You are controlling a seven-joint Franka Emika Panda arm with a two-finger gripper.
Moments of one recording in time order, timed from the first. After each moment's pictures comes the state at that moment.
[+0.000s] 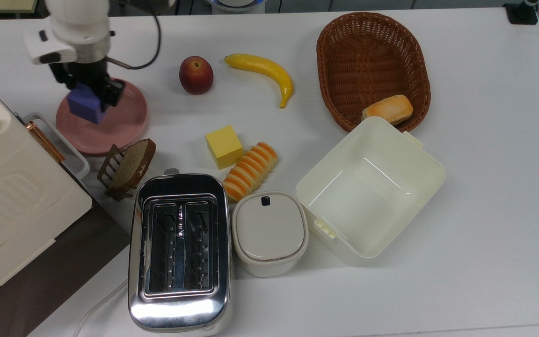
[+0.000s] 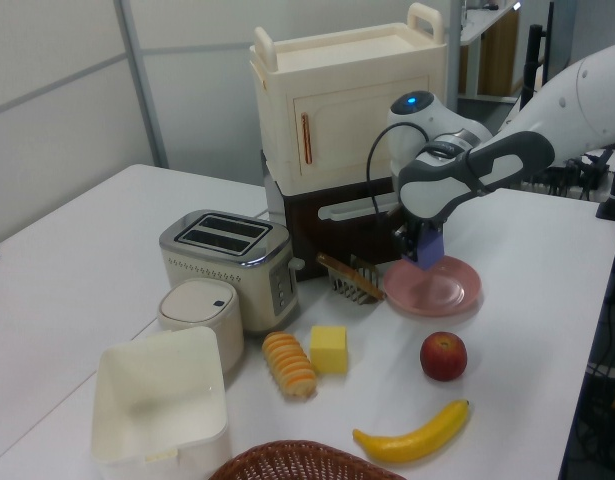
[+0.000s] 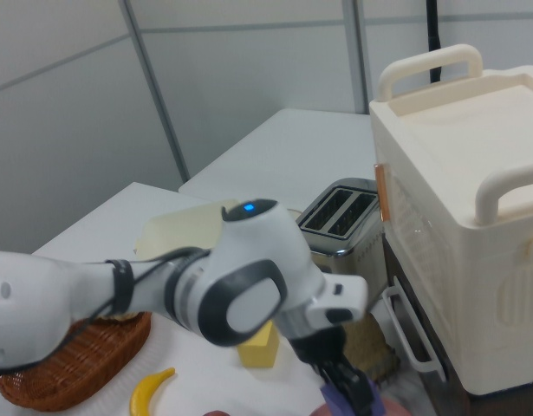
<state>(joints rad) -0.36 0.19 0.02 -1.94 -0.33 2.24 0.17</state>
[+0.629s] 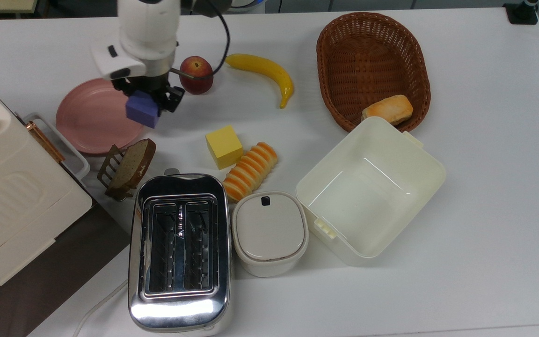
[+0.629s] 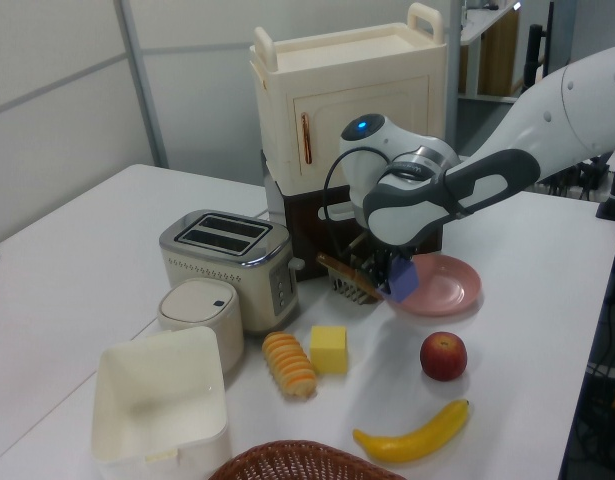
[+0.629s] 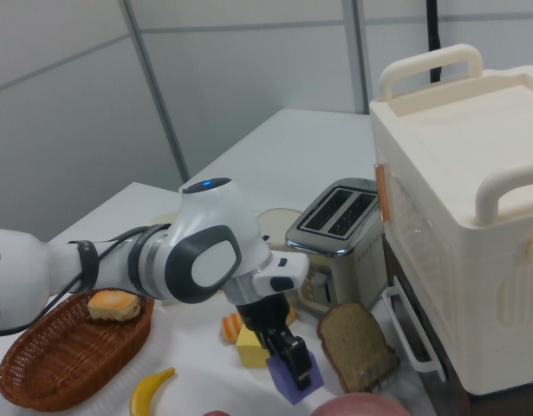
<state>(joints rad) -0.18 0.18 0.02 -1.95 -0.33 2.11 0.30</state>
